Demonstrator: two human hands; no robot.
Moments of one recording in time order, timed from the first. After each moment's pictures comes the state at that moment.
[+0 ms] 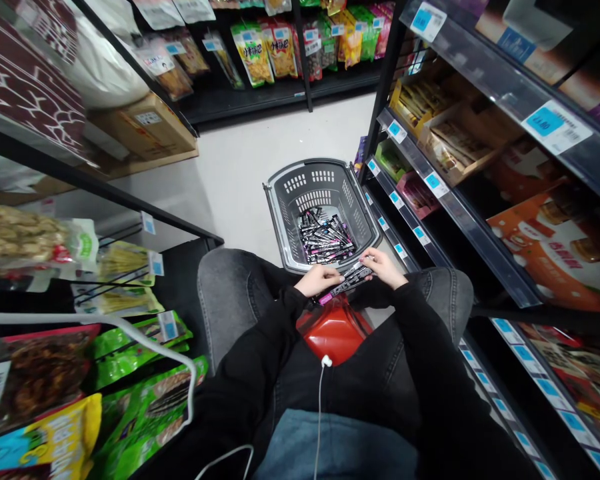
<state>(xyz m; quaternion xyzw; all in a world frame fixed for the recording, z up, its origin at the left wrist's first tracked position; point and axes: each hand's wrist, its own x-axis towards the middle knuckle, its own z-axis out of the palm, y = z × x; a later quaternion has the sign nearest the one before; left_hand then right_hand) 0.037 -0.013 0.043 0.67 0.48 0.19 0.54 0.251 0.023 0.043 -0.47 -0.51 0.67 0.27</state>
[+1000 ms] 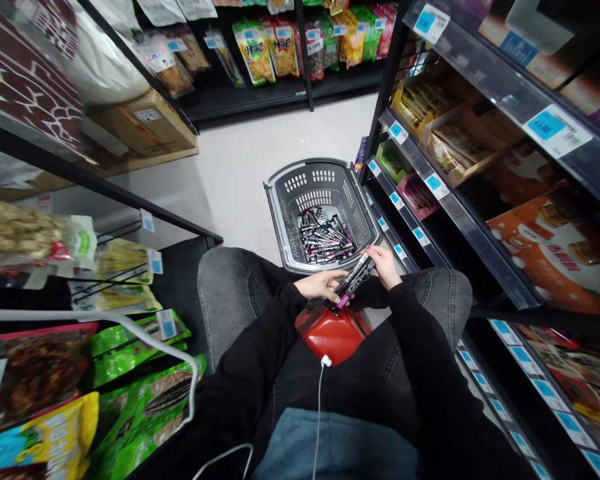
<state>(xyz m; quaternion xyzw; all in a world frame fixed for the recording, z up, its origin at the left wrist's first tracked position) 0.038 -0.019 0.040 0.37 0.27 0.15 0.87 0.242 0.030 0.028 -0.54 -0.46 0.58 0.41</state>
